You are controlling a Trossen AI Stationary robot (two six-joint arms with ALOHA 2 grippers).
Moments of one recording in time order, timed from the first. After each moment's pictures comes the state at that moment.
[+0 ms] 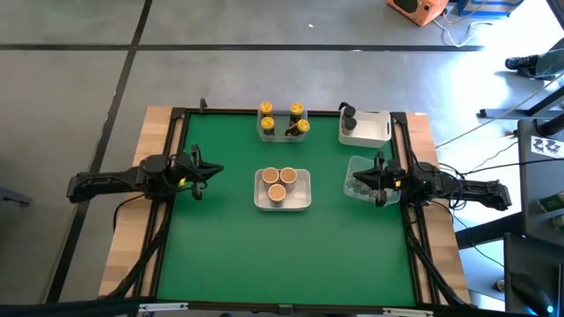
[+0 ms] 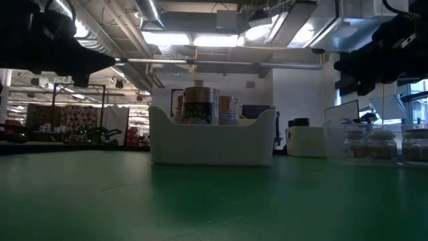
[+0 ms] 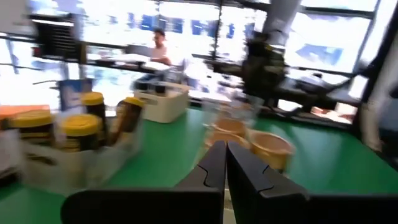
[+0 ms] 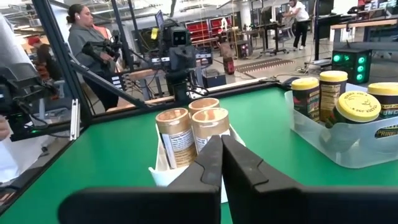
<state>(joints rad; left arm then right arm) 0.10 0.01 0.01 0.02 -0.12 -0.09 -0.06 0.02 0.01 0.02 0.04 0.17</state>
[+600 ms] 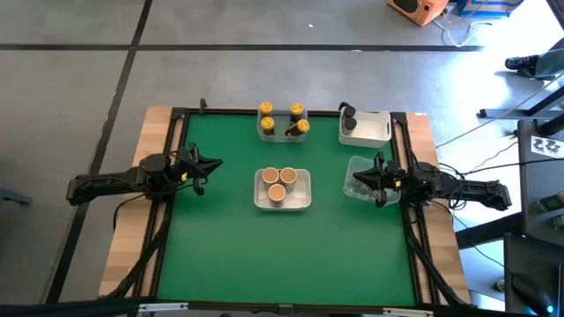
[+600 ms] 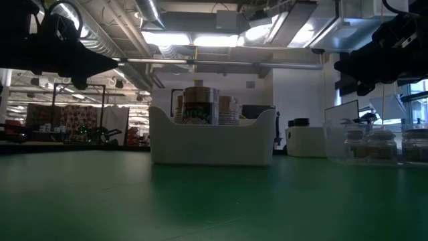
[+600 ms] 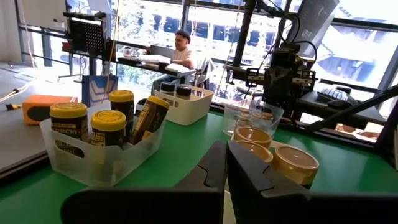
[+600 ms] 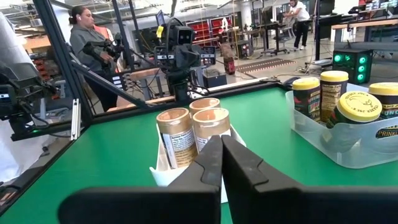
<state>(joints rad) 0.14 0.01 0.01 0.03 -0.20 -0.15 -0.06 0.02 0.01 0.02 0.03 0.17</state>
